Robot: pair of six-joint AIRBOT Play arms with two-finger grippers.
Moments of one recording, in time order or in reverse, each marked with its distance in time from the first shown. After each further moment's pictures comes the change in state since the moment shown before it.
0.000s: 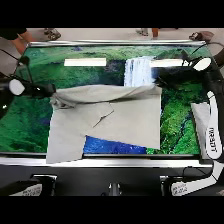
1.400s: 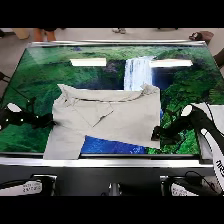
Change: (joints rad) left arm 0.320 -0.069 -0.353 -0.394 -0.090 0.454; right arm 0.000 0.331 -0.850 -0.286 0.150 -0.094
